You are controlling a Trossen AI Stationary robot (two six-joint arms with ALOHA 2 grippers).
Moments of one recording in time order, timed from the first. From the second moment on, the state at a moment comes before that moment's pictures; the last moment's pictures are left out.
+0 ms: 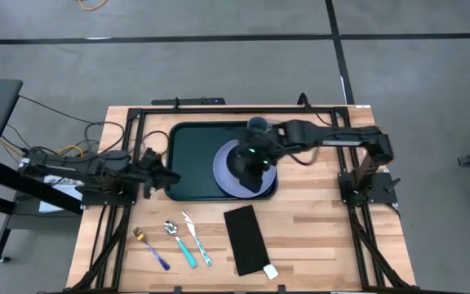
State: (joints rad) left arm -0.11 0.40 0.36 -0.14 -0.03 -0.68; right arm 0.03 1.78 1.87 -1.14 -0.07 0.40
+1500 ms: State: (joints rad) left arm -0.22 1.94 1.30 -0.46 0.08 -0.72; right arm 0.35 1.00 0.89 -1.14 0.24 0.99
